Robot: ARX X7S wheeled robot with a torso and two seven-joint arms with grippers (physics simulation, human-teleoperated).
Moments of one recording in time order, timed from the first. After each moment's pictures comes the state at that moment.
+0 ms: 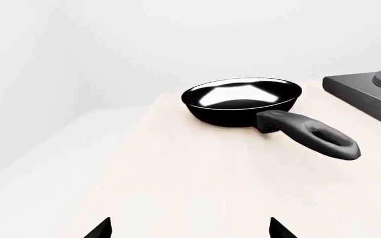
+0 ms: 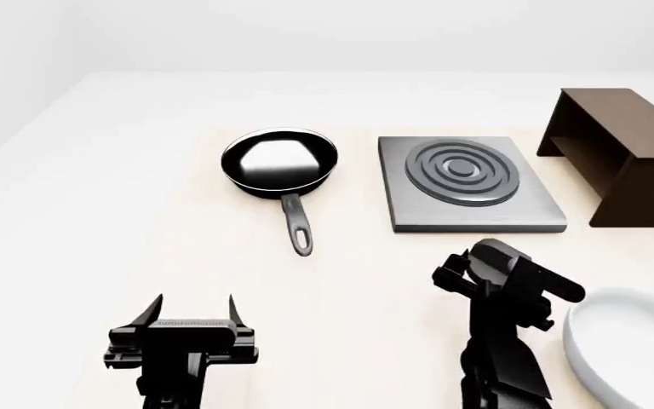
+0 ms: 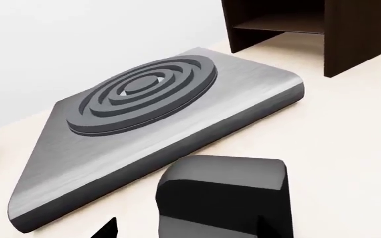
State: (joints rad) left arm -0.10 -0.26 0.28 0.00 -0.18 -0.08 -0.34; right arm 0.67 0.11 -0.05 1.03 0.46 -0.25 0.18
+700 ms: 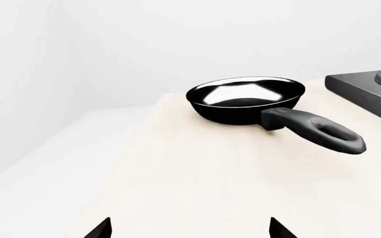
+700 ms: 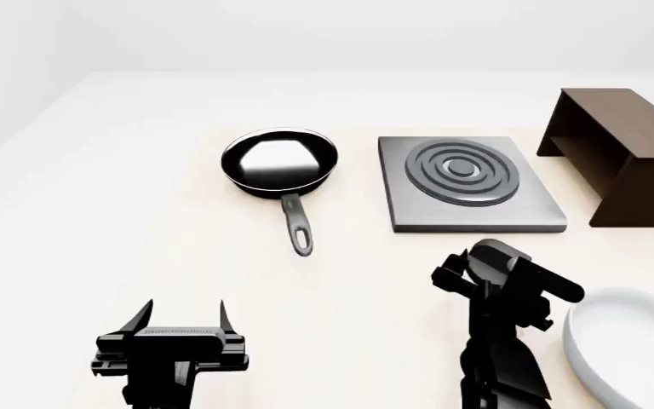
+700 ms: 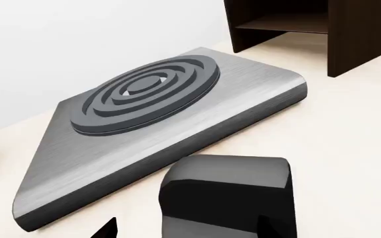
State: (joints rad) left arm -0.05 -0.30 0.27 0.03 -0.21 -0.07 -0.34; right arm 0.67 0.11 -0.06 1.03 0.47 -0.26 0.18
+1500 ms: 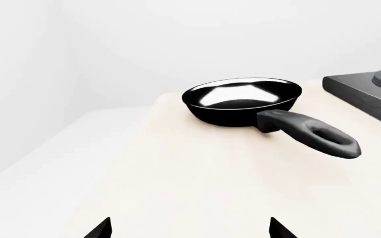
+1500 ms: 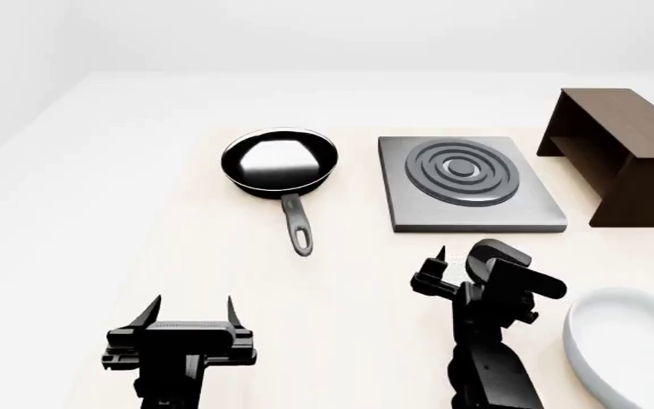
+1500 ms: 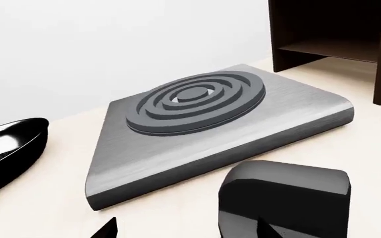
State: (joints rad) left arm -0.09 -0.29 0.30 0.00 -0.20 -0.07 -0.36; right arm 0.54 0.12 -0.16 0.74 0.44 -0.18 0.22
